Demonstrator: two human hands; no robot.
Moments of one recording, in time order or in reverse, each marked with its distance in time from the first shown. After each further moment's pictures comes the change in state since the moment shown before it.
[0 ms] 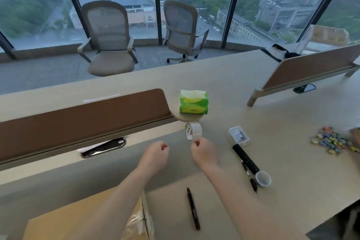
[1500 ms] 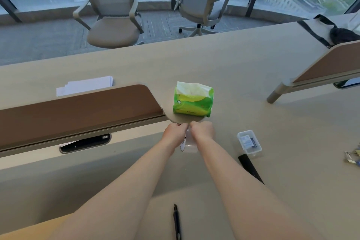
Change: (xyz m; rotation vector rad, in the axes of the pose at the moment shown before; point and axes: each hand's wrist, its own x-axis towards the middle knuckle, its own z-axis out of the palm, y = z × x) left_hand 0.168 0.079 0.086 -0.377 -0.053 -0.369; right_hand 0.188 -0.001 0.012 0.372 -0.123 0.415
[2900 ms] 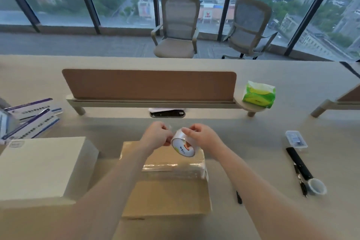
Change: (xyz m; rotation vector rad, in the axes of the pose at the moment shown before) left_hand -0.225 -0.208 -0.277 -0.097 0.202 0.160; right_hand -0.323 0.059 0.120 -0.366 -0.535 -0.650
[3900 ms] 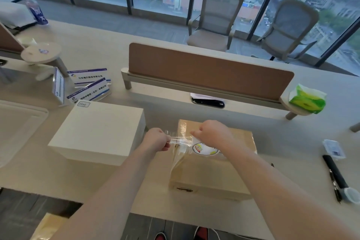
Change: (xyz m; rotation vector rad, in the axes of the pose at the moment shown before) left_hand -0.068 -0.162 -0.155 -0.256 0.145 -0.263; right_hand -0.020 -0.095 0.178 -0.908 -0.127 -0.052
